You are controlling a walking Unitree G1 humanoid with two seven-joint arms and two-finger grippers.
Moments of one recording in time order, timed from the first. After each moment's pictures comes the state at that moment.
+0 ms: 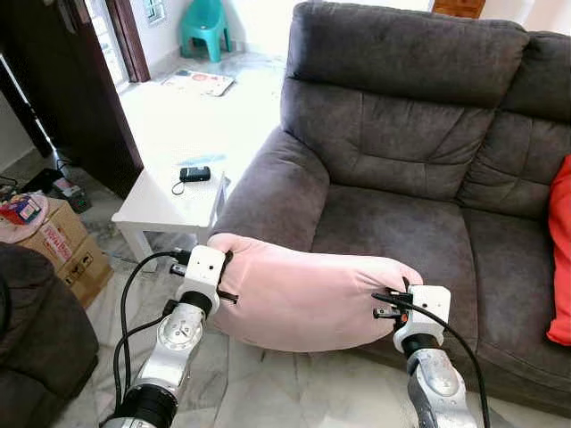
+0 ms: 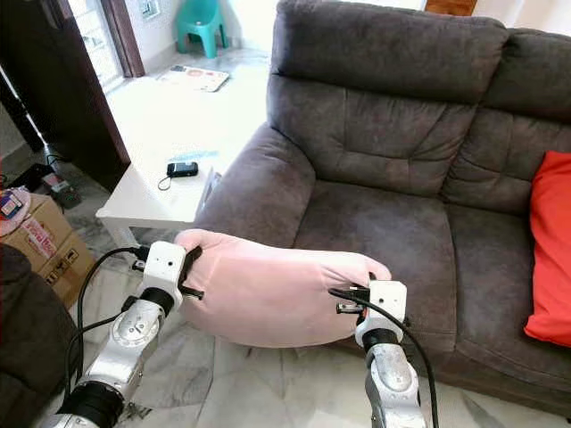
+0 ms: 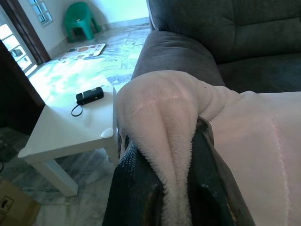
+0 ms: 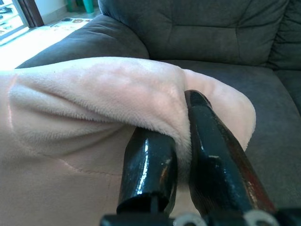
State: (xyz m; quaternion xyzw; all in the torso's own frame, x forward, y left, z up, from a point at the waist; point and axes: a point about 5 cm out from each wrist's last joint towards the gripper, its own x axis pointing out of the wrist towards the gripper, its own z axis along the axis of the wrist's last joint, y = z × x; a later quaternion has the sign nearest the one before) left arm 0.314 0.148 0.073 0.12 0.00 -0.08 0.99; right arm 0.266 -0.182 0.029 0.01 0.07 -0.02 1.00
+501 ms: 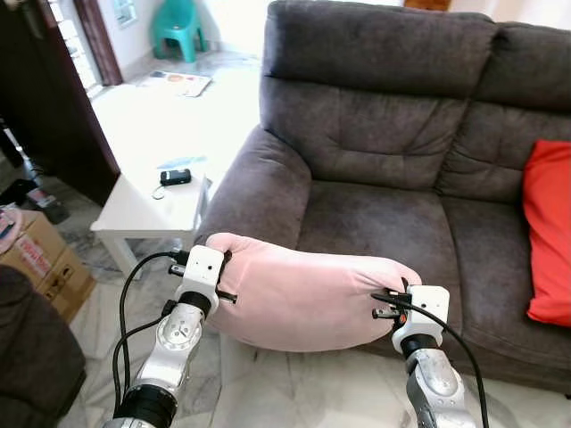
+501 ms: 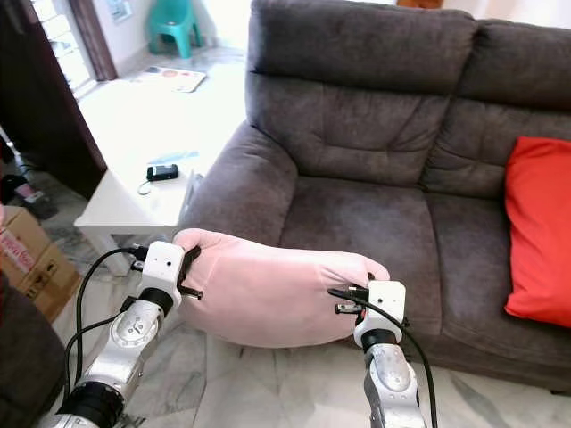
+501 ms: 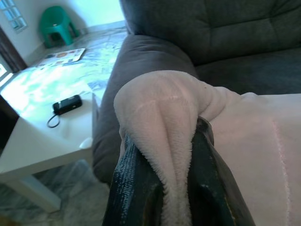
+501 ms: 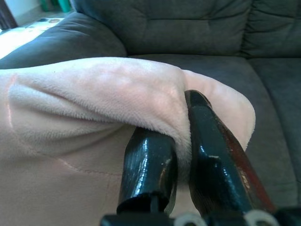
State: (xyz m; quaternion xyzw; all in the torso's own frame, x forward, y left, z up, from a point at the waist) left arm 0.314 0.149 0.073 0.11 0.00 -0.07 0.99; right arm 0.266 -0.181 0.028 0.01 0.07 -0.02 1.00
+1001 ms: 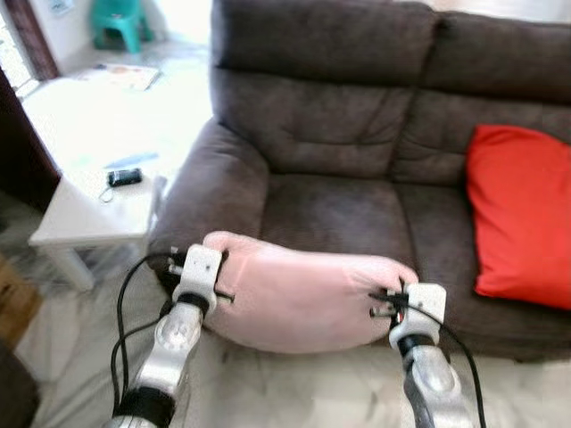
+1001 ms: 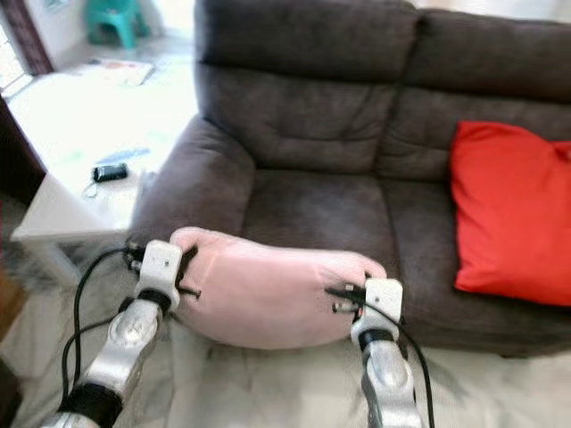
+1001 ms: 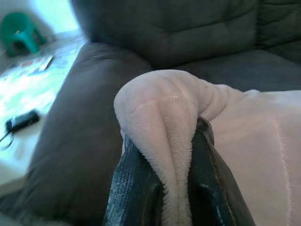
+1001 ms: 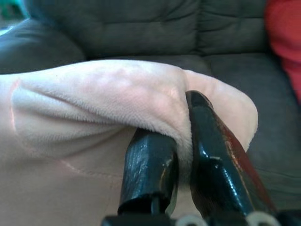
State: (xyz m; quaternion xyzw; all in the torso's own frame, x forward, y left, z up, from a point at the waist) left arm 0.314 0.156 0.072 0.12 0.00 -0.06 0.99; right arm 0.270 -0.173 0.031 0.01 0.06 -0.01 1.00
